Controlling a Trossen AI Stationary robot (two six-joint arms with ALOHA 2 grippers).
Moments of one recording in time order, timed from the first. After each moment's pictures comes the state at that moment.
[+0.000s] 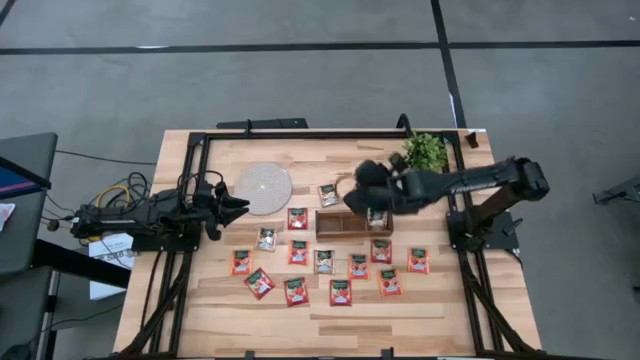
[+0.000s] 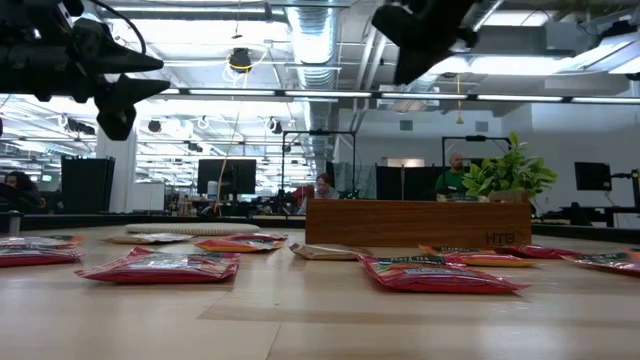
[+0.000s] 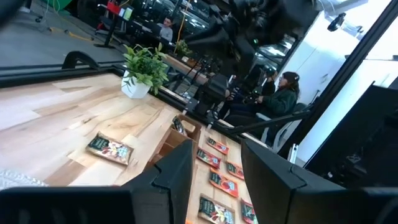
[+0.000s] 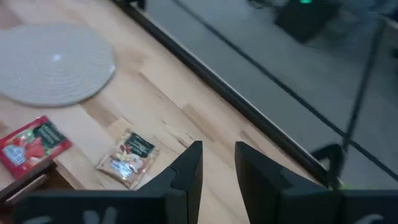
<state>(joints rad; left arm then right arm) 0.02 0.00 0.02 0.09 -0.10 -0.52 0.07 1.53 1.34 -0.88 0.81 0.52</state>
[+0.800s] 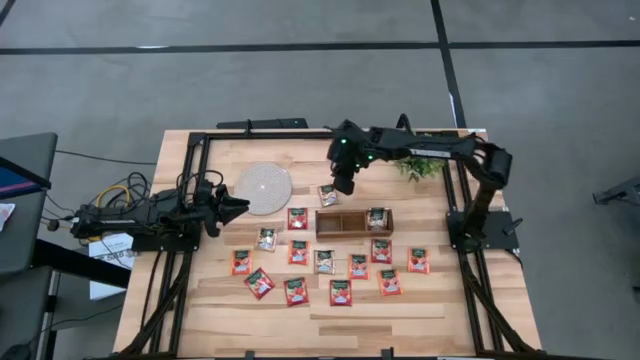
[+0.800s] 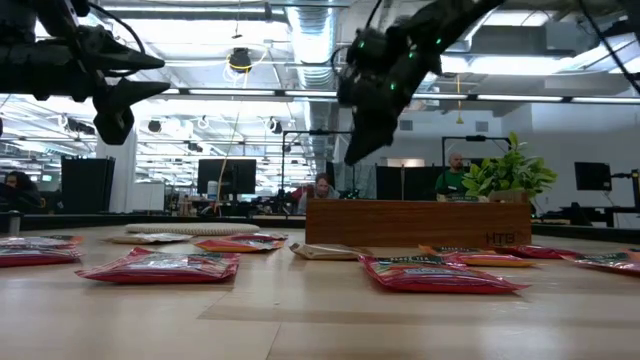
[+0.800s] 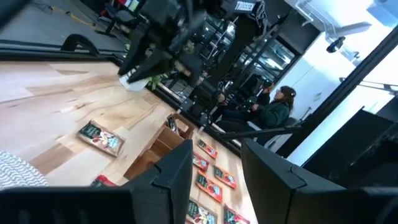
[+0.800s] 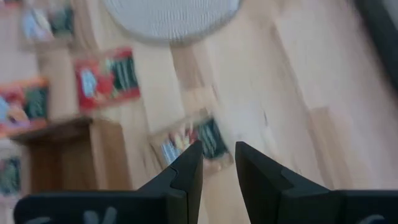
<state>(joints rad) 0.02 0.00 0.02 0.09 -0.11 -0.65 -0.40 1.81 1.36 -0.57 -0.19 -0.17</state>
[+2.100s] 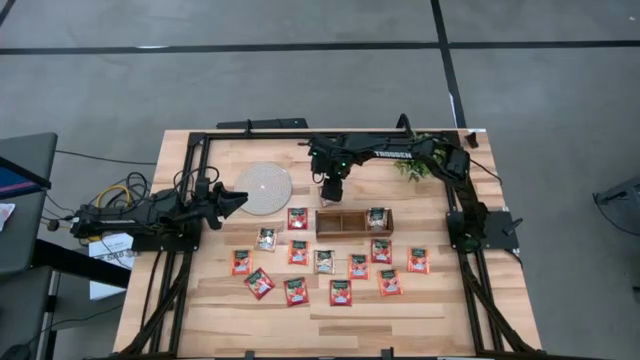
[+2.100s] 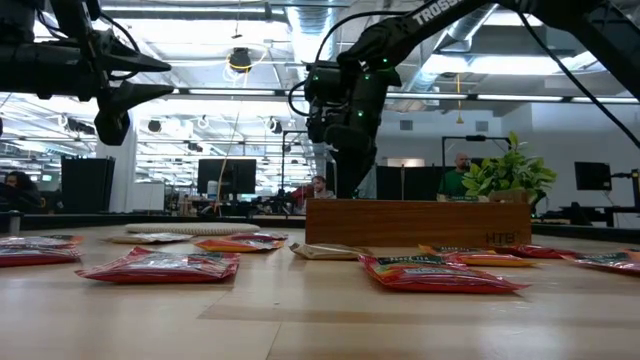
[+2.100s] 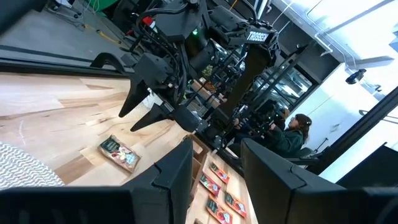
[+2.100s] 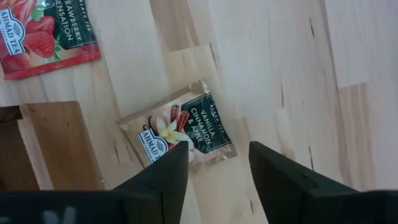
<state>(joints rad) 0.02 0.00 0.02 0.11 -0.24 -0.70 -0.34 2.12 1.70 -0.88 -0.05 -0.17</state>
